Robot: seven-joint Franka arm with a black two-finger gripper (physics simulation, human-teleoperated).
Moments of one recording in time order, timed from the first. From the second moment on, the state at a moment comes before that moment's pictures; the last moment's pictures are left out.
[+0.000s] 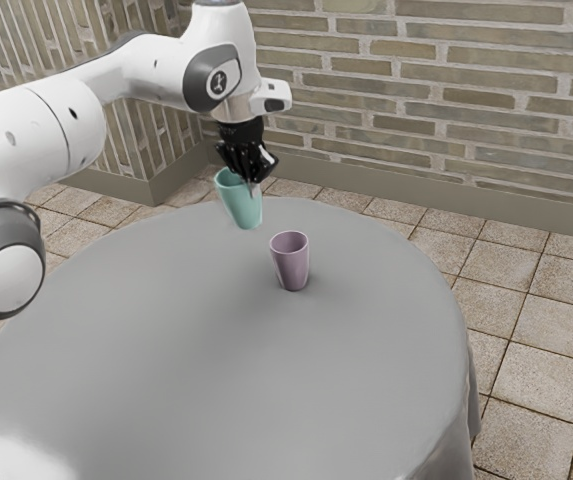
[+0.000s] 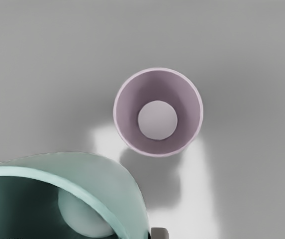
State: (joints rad) arm -0.12 0.58 0.05 -1.10 0.01 1.76 0.12
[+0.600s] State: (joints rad) arm -0.12 0.75 0.03 -0.89 0.01 1.76 0.13
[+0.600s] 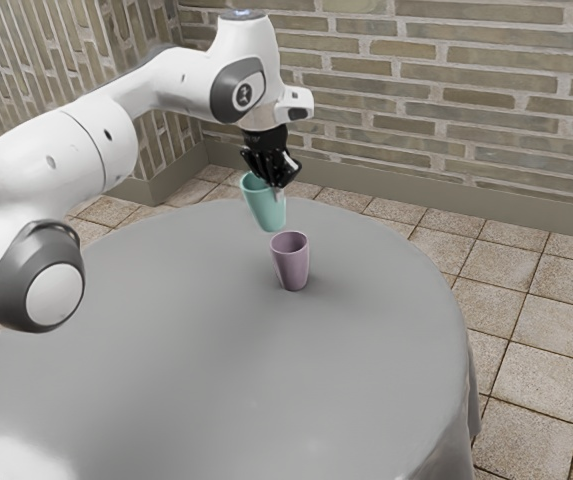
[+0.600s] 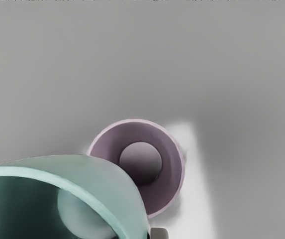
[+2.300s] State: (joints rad) arm -0.15 0.87 0.03 -0.83 0.01 1.79 0.12
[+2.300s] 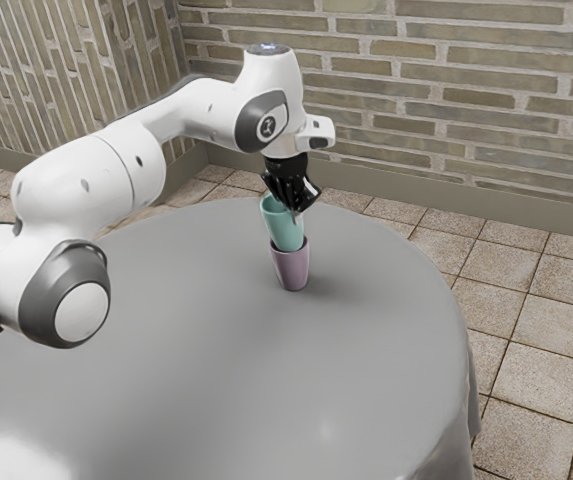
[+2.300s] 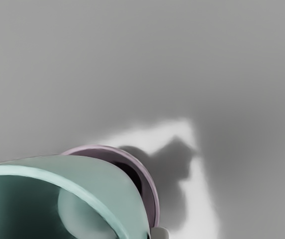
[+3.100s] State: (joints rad) arm -0.15 0.79 0.02 -0.90 0.00 1.79 0.13
